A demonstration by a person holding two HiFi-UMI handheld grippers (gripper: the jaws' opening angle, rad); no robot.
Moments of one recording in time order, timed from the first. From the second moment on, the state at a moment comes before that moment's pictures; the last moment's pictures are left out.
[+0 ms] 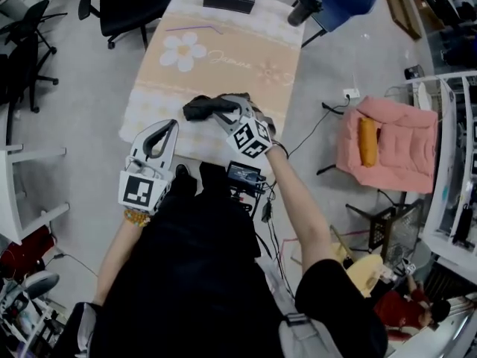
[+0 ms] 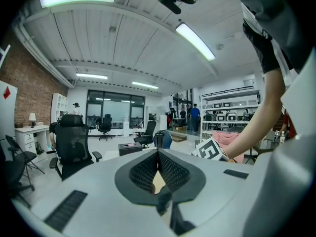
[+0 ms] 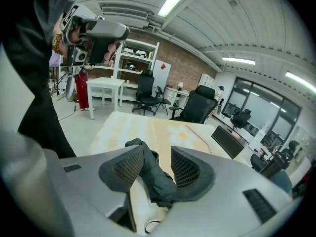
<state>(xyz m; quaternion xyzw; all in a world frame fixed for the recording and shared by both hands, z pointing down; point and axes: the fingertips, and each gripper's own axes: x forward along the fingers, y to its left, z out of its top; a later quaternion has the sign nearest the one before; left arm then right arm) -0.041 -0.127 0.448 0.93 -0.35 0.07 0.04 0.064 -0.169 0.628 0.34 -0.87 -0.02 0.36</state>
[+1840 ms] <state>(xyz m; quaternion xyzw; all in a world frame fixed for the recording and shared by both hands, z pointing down) -0.050 -0.169 0.467 0.90 -0.42 0.09 0.06 0.071 -0.205 0.767 0.12 -0.84 -0.01 0.53</state>
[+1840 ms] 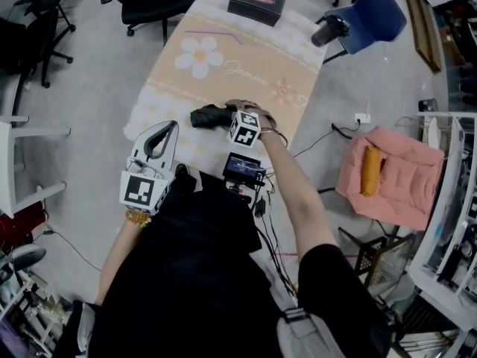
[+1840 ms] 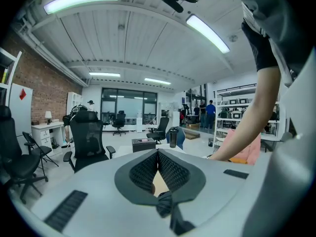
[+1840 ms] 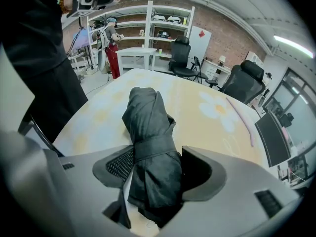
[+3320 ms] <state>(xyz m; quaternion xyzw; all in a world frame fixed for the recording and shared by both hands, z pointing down) -0.078 -0.178 0.452 0.89 -0.45 0.07 0.06 0.070 -0.198 0.766 0.15 -0.82 0.06 0.54</state>
